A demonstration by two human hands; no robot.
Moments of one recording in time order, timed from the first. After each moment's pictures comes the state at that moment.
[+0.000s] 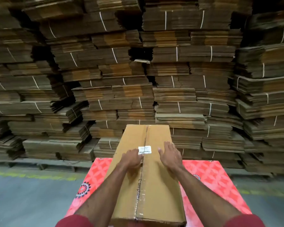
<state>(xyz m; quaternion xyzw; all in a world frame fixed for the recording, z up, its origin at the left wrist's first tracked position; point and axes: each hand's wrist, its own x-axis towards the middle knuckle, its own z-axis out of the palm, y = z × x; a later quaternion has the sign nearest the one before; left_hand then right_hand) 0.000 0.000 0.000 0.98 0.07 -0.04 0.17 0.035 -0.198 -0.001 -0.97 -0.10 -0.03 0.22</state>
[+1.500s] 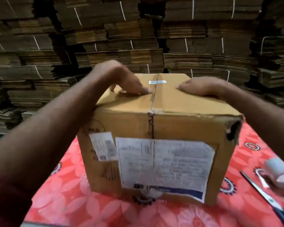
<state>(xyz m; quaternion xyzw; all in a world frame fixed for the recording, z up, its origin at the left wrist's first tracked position) -0.114 0.007 -0.015 0.99 0.05 -0.15 -0.02 -0.022 -0.211 -0.047 -0.98 -0.19 -0.02 0.05</state>
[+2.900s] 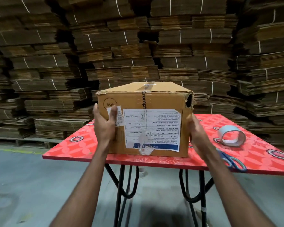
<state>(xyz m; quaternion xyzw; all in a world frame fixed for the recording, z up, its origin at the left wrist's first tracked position) -0.287 0.005 -0.230 0.69 0.10 0.49 0.51 -0.230 -0.306 -0.242 -0.64 -0.30 -0.04 0.70</state>
